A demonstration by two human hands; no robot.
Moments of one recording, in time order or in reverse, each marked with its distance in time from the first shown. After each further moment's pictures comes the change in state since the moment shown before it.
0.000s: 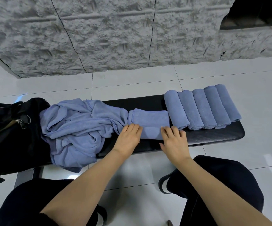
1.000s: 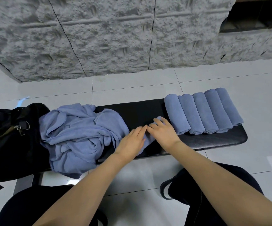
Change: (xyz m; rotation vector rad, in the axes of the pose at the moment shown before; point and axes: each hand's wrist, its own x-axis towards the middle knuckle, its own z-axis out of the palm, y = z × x) left_hand 0.010 0.001 0.002 -0.375 0.003 -0.035; right_hand 0.068 -0.010 -0.020 0.043 -0.078 -0.317
